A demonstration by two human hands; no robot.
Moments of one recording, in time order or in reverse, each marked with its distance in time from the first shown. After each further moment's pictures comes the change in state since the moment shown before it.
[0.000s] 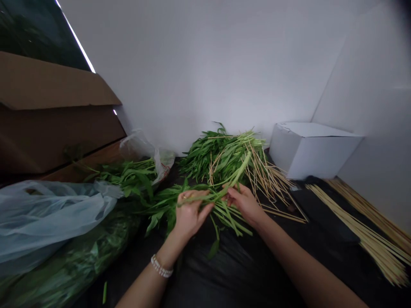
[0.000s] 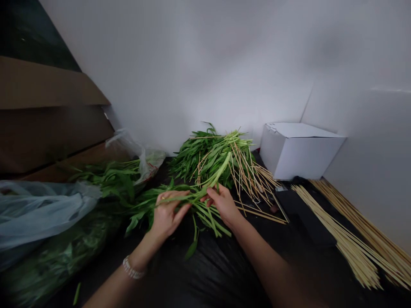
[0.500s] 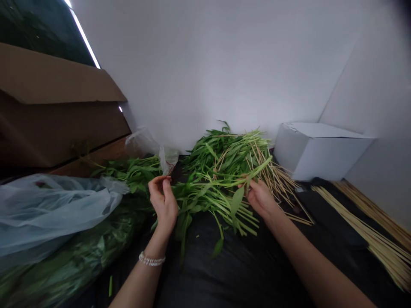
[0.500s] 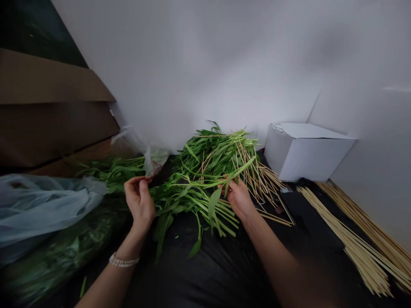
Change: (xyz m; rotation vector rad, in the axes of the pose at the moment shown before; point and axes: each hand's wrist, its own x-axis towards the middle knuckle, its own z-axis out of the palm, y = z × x) left_hand 0.010 -0.047 -0.022 -0.264 0.649 -0.565; right_hand 0.019 -0.008 -0.029 0.172 0.189 -0.048
